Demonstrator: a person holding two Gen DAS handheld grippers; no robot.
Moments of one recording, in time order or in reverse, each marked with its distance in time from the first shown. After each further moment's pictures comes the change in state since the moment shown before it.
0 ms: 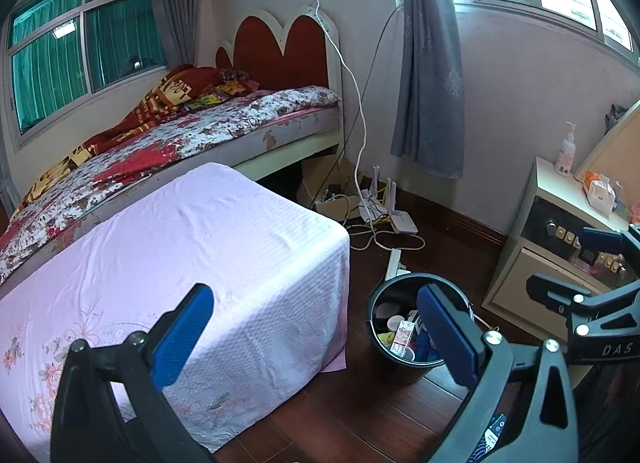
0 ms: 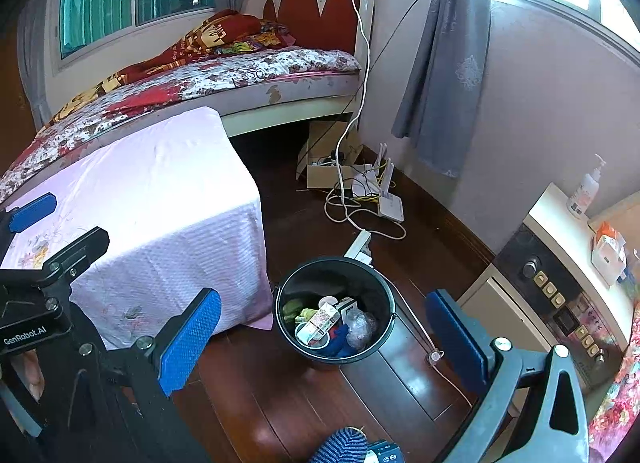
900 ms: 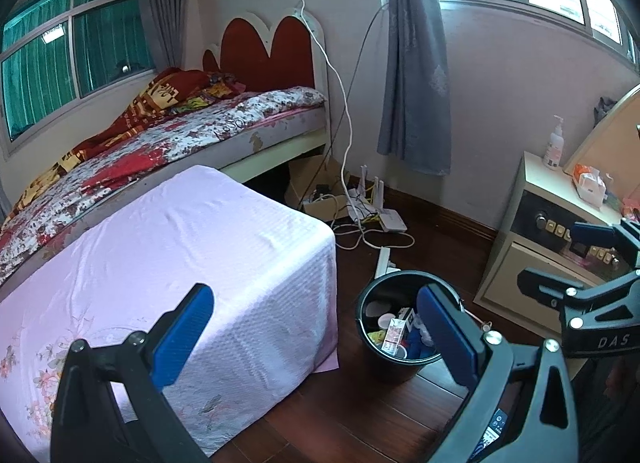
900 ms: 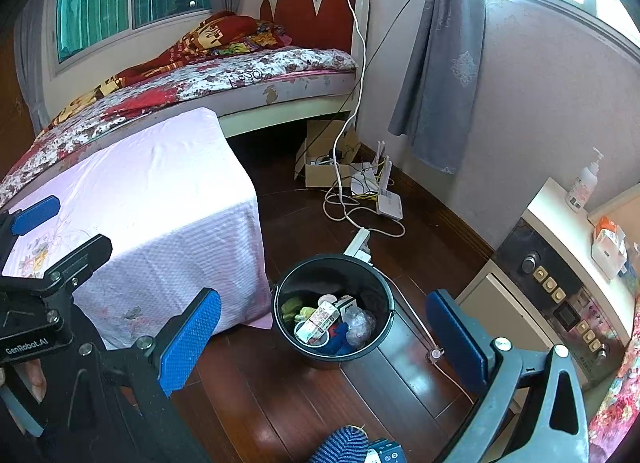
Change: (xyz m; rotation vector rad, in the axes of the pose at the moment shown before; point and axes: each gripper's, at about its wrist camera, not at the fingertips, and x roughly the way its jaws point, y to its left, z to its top) left arm -0.001 -0.003 -0.001 0.026 0.002 -0.048; right arm -0.004 -0.005 -0.001 0.011 0.003 -0.003
